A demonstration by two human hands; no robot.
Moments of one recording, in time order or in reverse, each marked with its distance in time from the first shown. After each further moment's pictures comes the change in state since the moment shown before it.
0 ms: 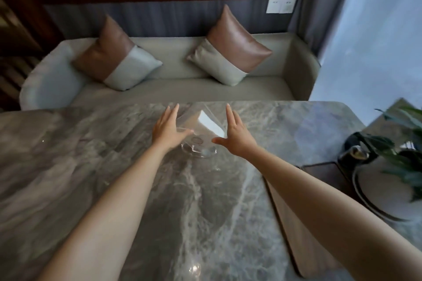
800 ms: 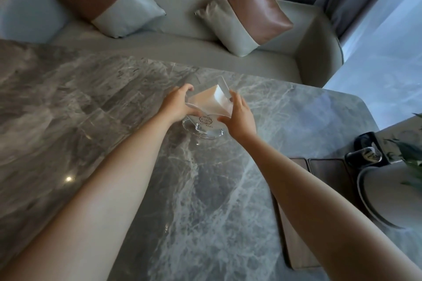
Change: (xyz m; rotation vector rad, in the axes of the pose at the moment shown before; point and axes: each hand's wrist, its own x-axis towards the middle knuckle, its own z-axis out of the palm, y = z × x) left_hand 0.027 -0.027 0.043 -0.232 -0.124 -0.062; right_hand 0.036 0.016 0.052 0.002 0.162 0.011
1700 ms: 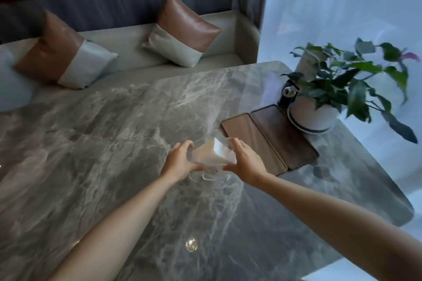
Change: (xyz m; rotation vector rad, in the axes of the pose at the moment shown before) left_hand -0.238 0.047 0.067 0.110 -0.192 0.176; right_hand -0.265 0.062 -0.060 -0.040 -0.019 0.112
